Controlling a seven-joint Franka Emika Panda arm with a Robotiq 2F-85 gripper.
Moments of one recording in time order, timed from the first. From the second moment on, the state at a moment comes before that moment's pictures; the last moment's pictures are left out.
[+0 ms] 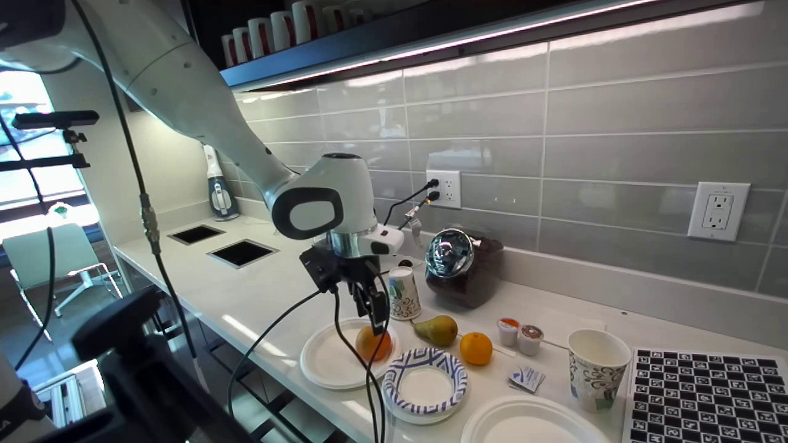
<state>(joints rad) -0.25 0.39 -0.12 -2.20 0.05 2.62 -0.06</state>
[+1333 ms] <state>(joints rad) -0.18 0.54 -0.13 -2.11 0.05 2.65 -0.03</state>
